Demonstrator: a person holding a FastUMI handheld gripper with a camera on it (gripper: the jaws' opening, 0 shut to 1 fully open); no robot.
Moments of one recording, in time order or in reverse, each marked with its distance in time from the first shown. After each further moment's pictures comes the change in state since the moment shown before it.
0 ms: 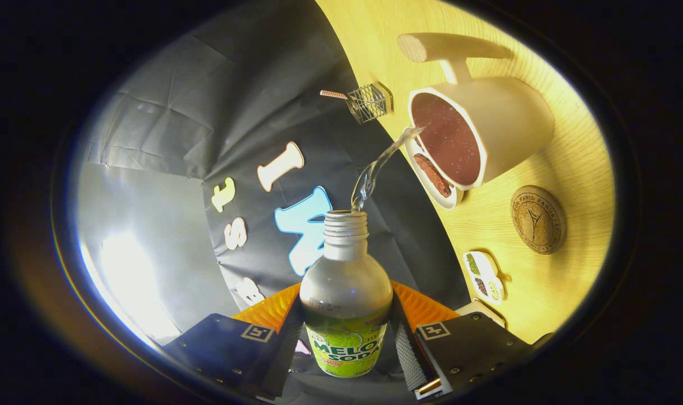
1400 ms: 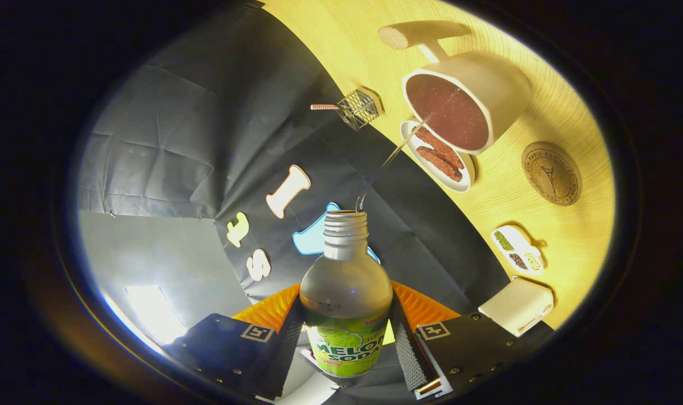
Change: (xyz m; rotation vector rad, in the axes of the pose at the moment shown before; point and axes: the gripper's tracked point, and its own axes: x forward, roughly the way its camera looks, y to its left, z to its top) arm 0.016 0.045 -0.002 0.219 -0.083 0.078
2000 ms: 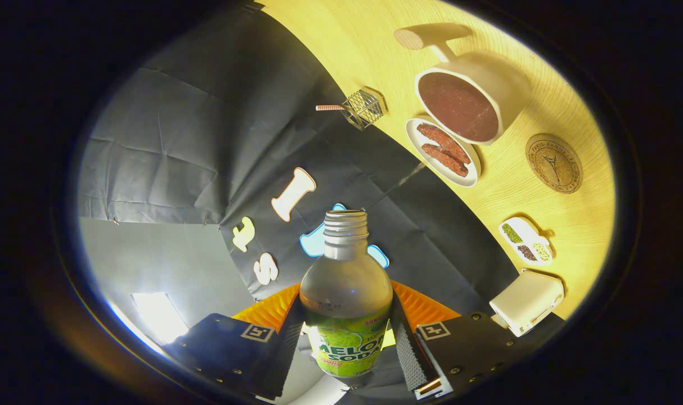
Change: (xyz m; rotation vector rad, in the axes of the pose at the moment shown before) arm 0.001 0.013 -0.002 0.032 -0.019 0.011
